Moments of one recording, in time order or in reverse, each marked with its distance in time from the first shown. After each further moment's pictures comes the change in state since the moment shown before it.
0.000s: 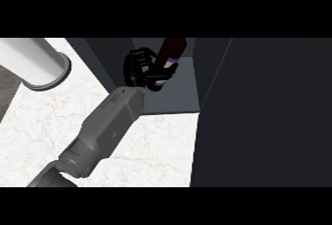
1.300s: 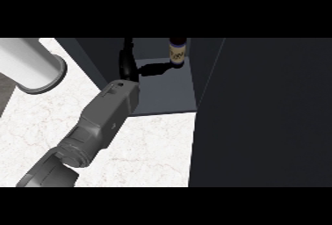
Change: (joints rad) left arm -0.133 0.008 0.002 0.256 -0.141 0.088 -0.038; right arm 0.034 0.022 0.046 0.001 0.009 0.029 -0.027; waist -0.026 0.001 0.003
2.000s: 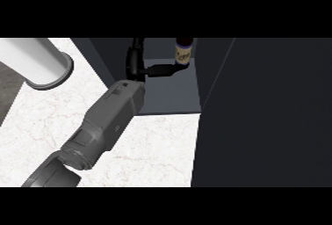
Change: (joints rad) left arm 0.031 -0.018 0.037 -0.109 -0.009 -0.170 -0.123; right arm 0.039 0.002 -0.004 -0.007 -0.001 -0.002 -0.019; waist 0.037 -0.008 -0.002
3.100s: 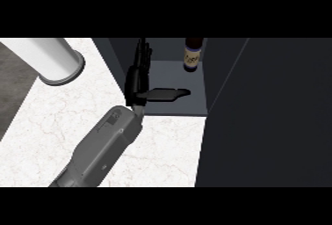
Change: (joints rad) left arm 0.391 0.039 -0.126 -0.678 -0.064 0.010 0.146; right arm 0.042 -0.007 0.011 -0.001 0.011 -0.028 -0.025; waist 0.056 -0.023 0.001
